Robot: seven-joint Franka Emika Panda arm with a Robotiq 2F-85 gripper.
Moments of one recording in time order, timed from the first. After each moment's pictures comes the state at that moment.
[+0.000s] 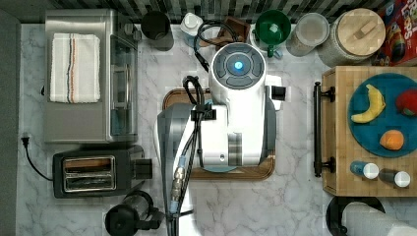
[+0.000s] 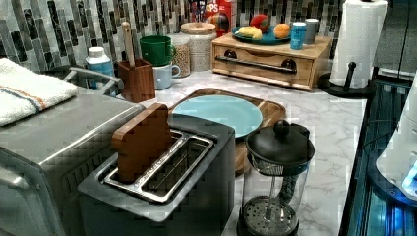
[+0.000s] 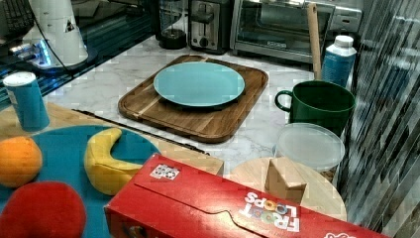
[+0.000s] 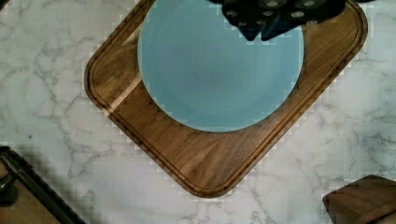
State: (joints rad) arm -0.02 0.04 0.02 -1.87 -0.05 0.27 0.08
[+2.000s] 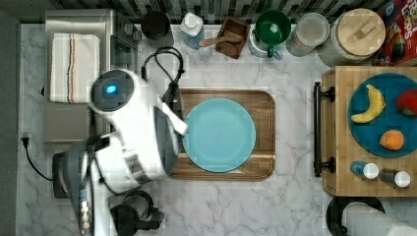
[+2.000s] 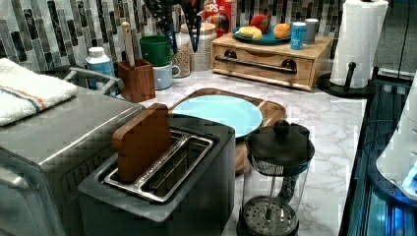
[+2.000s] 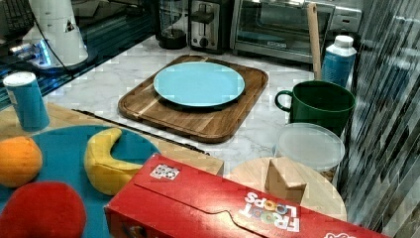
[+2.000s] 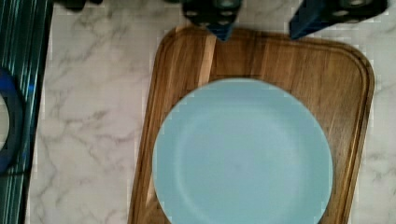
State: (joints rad) arm 0.07 0.04 0.27 -1.93 -0.04 0.22 0.98
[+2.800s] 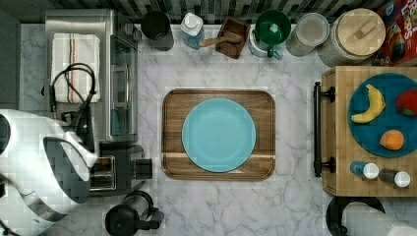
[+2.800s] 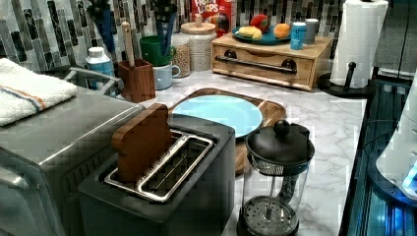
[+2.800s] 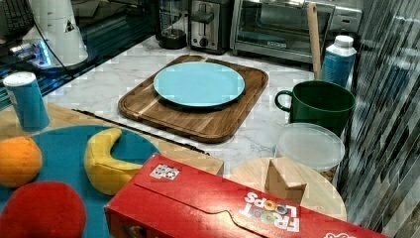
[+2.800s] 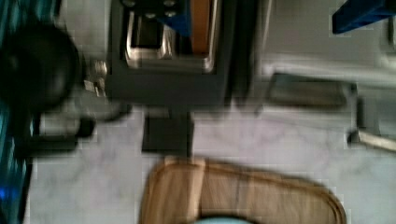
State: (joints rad) arm 0.17 0.08 0.46 -1.81 0.04 0.26 1.26
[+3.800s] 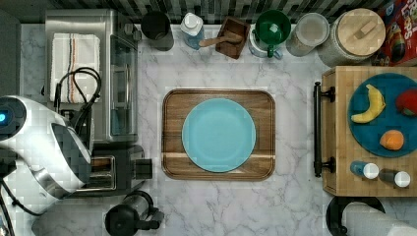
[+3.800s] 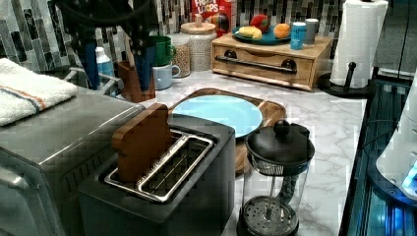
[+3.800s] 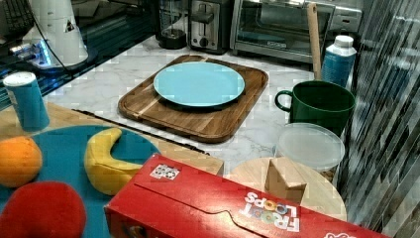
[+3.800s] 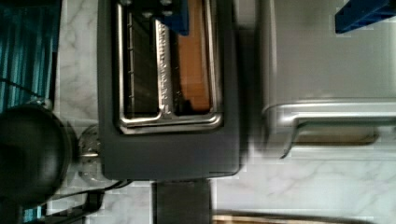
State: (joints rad) arm 0.18 0.20 0.47 -1.80 0.09 0.33 1.41
